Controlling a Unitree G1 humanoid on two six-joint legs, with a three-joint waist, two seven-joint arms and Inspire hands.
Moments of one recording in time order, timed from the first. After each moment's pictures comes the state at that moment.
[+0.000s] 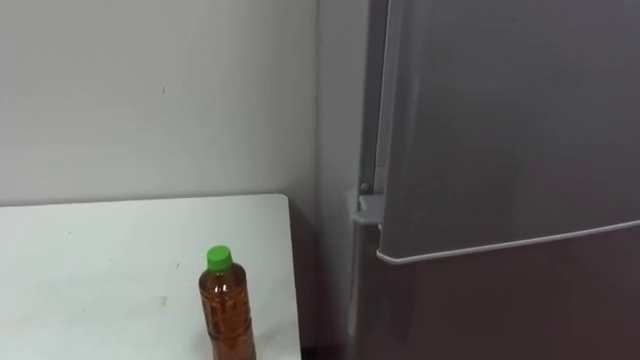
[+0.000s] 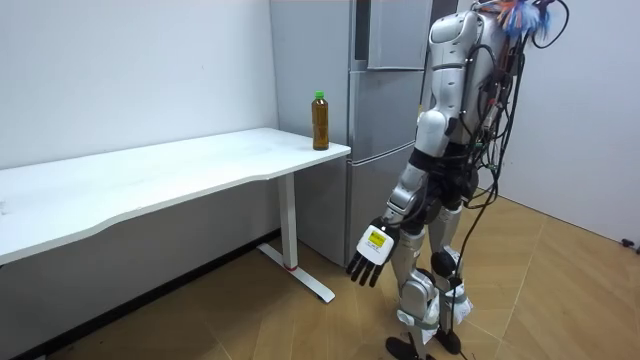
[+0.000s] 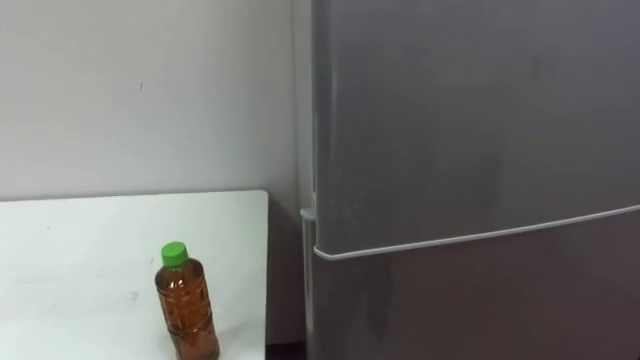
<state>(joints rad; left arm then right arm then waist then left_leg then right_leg) 0.20 0.15 0.08 1.16 -0.14 0.01 0.19 0.10 -0.19 0.06 1.29 0.46 0.02 0.19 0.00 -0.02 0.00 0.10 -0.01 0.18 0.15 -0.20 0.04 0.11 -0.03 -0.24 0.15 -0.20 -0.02</state>
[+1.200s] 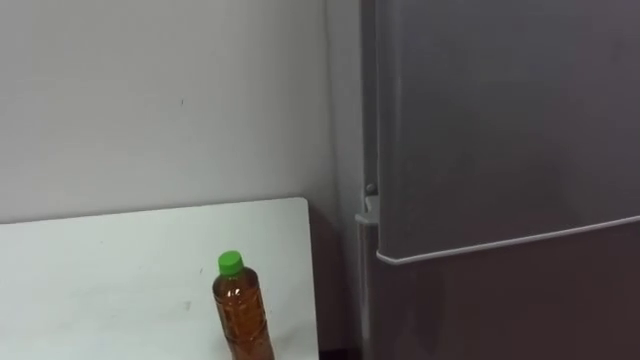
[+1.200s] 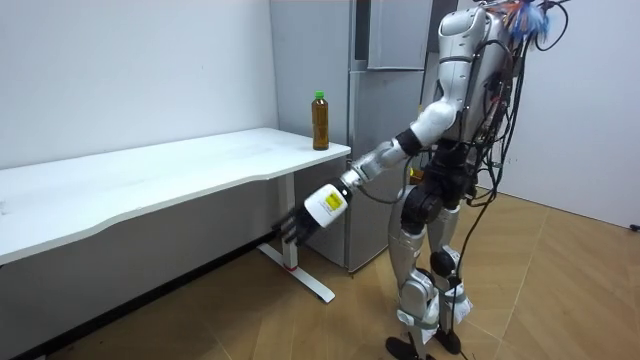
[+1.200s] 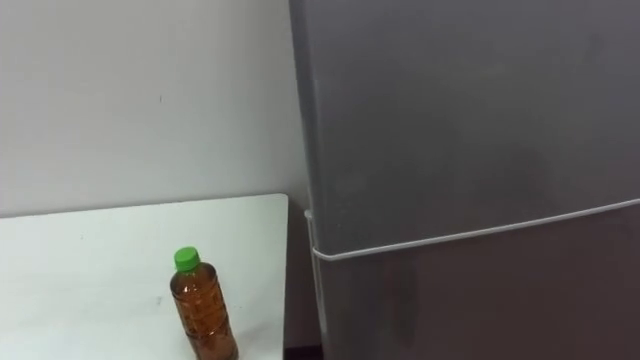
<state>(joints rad) 0.16 0.18 0.37 0.63 -0.48 -0.07 0.49 0.17 -0.23 -0.05 1.20 0.46 0.00 0.20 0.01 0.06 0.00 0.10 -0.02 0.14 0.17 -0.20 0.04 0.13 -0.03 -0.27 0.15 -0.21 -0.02</state>
